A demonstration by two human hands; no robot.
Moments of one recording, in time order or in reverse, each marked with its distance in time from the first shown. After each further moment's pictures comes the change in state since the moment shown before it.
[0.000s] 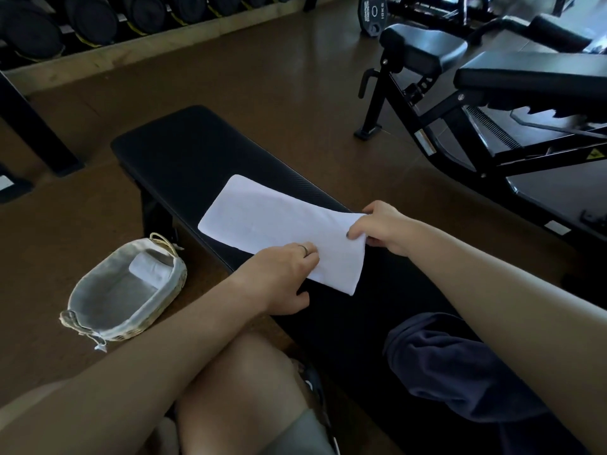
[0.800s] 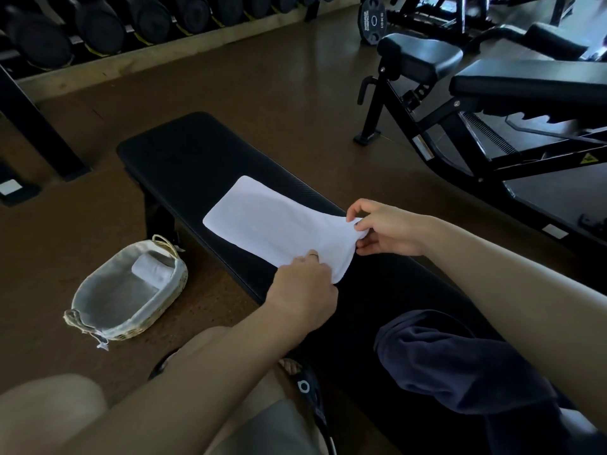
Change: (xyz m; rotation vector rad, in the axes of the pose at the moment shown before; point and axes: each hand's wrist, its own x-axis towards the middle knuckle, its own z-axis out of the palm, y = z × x) left_hand 0.009 0.072 -0.011 -0.153 -0.045 -0.365; right_hand -0.024 0.004 -0.030 0.177 -0.392 -0.064
